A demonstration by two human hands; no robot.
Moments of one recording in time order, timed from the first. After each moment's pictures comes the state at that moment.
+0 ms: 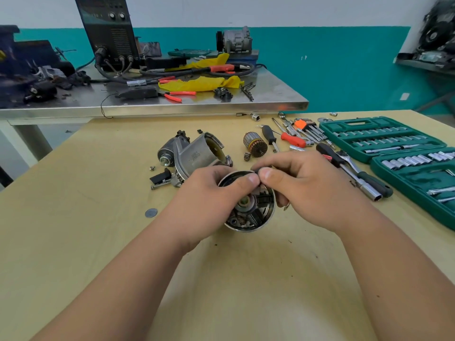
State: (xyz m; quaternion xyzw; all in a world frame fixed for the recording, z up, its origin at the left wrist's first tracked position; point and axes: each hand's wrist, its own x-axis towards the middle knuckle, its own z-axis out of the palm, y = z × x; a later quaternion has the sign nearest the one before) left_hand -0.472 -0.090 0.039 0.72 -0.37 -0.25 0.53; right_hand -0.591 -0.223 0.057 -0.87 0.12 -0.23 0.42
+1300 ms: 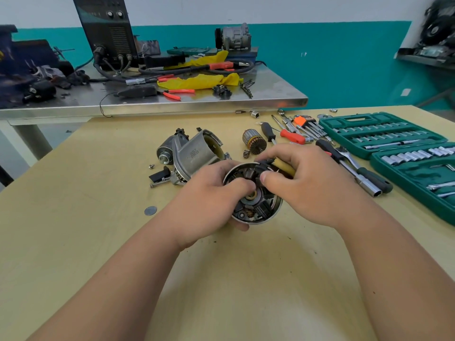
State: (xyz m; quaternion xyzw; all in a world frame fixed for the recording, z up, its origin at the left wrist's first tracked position) left_hand -0.478 -0.090 0.044 0.67 -0.39 -0.31 0.55; right_hand -0.595 -0.223 0.060 -0.90 0.15 -0.23 0.35
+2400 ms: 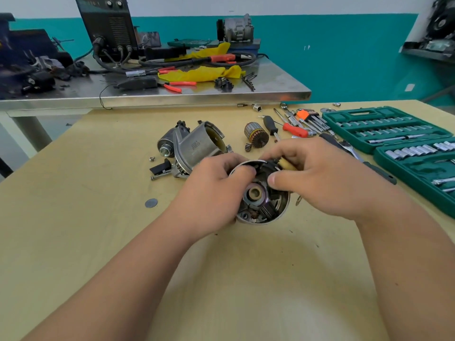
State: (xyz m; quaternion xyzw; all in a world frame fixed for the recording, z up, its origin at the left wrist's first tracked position) left_hand -0.488 -0.094 0.044 0.74 -0.39 -0.18 0.52; right_hand -0.600 -0.229 0.066 -0.90 0.17 -0.13 0.38
